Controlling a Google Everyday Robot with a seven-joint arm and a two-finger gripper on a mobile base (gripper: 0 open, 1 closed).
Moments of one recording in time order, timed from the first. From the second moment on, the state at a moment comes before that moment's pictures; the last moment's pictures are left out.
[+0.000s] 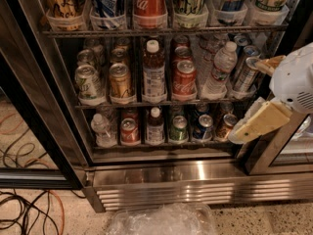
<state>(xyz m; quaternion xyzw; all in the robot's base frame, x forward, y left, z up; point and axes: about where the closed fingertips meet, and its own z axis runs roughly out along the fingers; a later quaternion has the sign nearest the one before) 0.445 -0.182 0.941 -0.51 0.79 0.03 0.33</state>
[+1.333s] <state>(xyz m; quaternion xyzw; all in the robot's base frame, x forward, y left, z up) 0.458 -0.165 0.893 -0.44 0.79 0.07 0.42</state>
